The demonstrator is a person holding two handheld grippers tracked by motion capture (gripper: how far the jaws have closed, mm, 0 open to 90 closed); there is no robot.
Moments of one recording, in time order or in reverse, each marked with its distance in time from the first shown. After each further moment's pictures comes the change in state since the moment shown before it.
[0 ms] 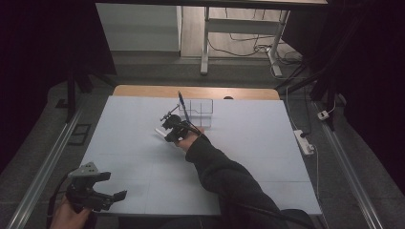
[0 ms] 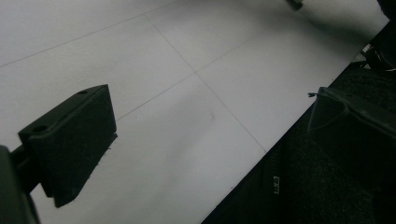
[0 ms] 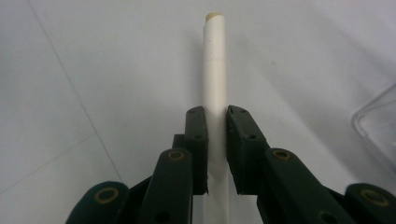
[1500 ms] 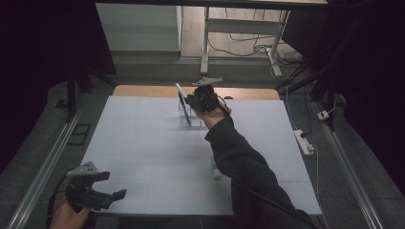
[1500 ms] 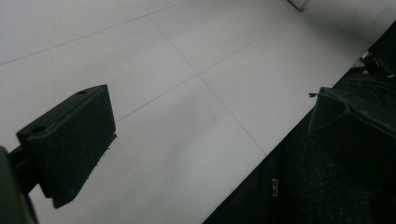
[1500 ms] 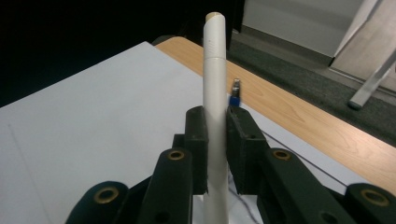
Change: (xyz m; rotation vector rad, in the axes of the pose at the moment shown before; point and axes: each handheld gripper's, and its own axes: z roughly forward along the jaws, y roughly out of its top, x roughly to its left) left arm 0.002 0.000 -0.001 -0.009 -0.003 -0.022; right arm -0.071 0.004 -0.112 -0.465 -0.157 0.120
